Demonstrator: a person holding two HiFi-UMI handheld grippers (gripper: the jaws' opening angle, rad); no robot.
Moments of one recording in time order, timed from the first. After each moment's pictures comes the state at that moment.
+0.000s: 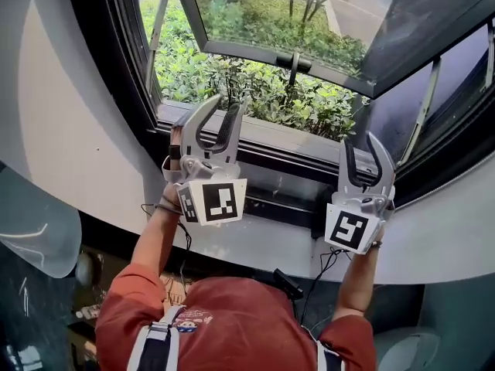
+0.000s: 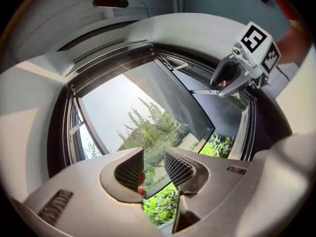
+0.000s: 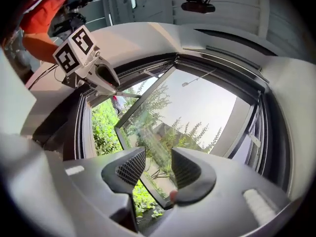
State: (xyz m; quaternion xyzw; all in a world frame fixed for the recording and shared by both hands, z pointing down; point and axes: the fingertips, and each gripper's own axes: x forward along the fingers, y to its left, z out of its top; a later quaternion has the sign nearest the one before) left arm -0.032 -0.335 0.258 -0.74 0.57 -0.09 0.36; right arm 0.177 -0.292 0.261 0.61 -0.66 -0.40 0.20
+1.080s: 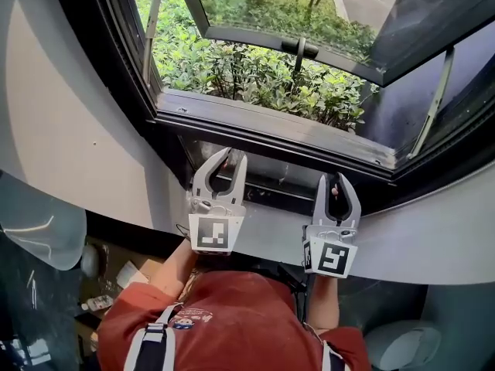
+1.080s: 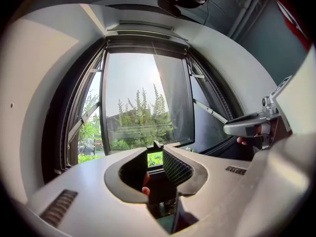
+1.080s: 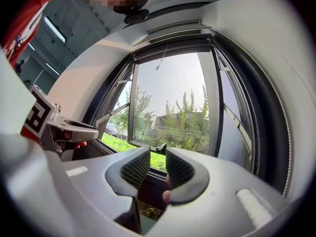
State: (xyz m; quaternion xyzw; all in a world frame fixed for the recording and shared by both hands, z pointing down) left arm -0.022 -0.294 0.377 -0.83 0.55 0.02 0.10; right arm 0.168 -0.251 0.373 0.65 -0.75 -0.15 -0.01
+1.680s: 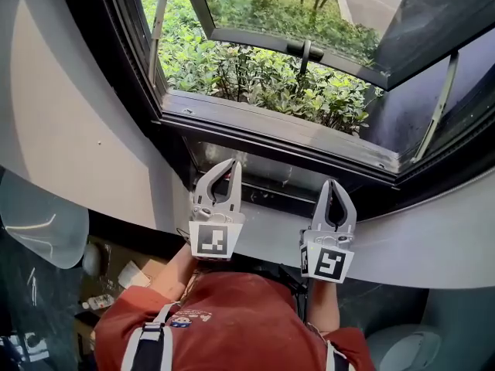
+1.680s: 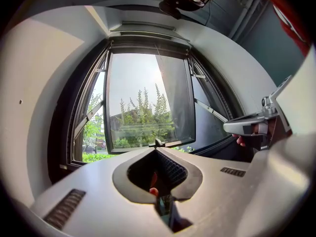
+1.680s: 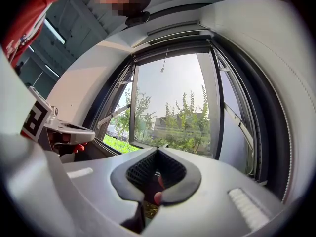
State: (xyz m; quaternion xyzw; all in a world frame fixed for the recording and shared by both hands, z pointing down) left arm -0.033 -0.285 0.389 -0.83 0.55 0.02 0.09; right arm 0.156 -0.246 0.379 0.64 -0.75 -0.14 -0.02
